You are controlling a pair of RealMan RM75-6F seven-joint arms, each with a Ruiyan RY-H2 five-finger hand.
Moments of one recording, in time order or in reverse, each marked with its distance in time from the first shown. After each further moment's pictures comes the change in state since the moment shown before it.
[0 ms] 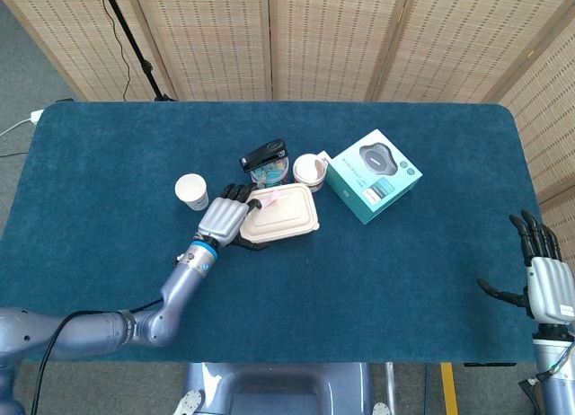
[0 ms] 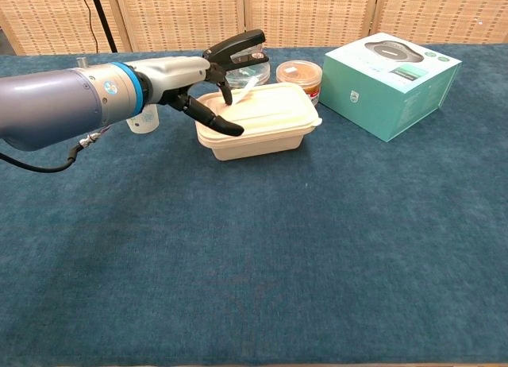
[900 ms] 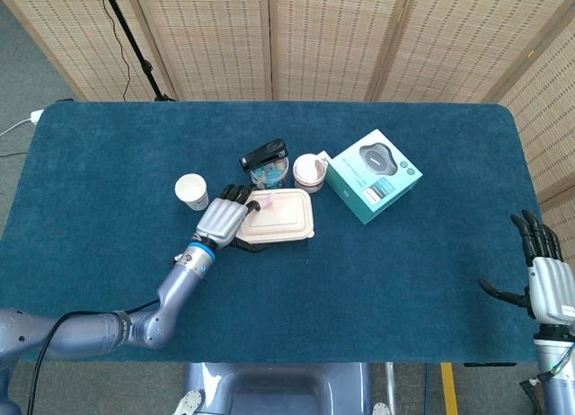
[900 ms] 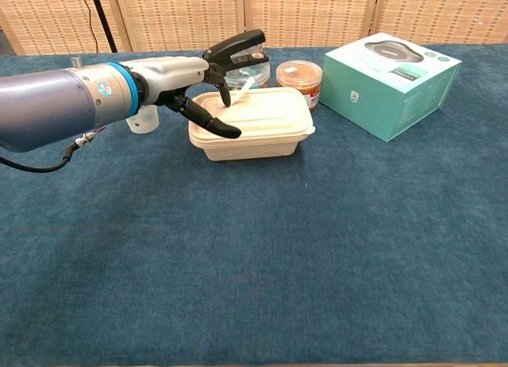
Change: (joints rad) left arm 0.010 0.015 0.015 -0.023 0.029 0.002 0.003; right arm -0.003 0.007 0.003 -0.009 0.002 -0.002 0.008
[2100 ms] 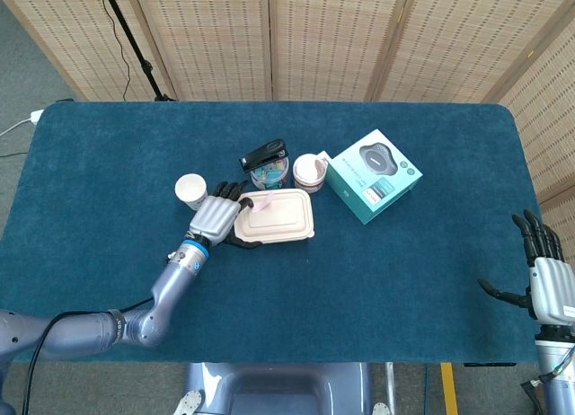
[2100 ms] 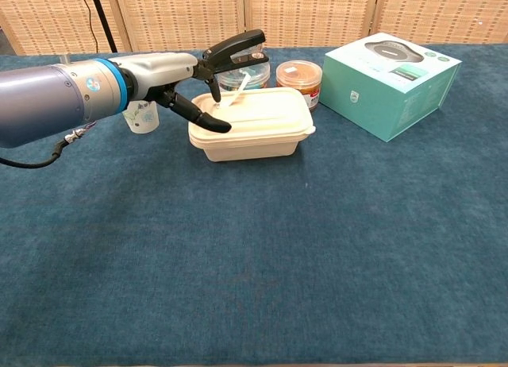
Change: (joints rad) left arm 0.016 0.021 -0.003 0.009 0.011 -0.004 -0.023; right arm -0.004 0.008 0.002 -0.012 -0.001 0.001 0.012
